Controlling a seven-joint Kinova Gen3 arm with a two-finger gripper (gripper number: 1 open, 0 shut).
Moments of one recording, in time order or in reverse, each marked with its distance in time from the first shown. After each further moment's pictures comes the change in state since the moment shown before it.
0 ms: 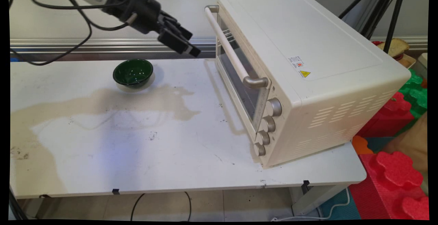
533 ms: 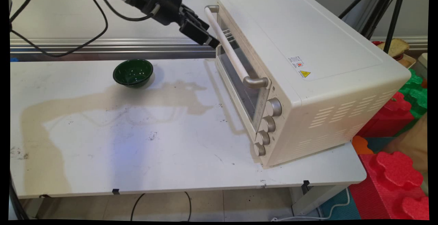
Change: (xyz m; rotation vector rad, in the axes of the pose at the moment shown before) arm 0.036 -0.002 0.025 0.013 0.018 0.016
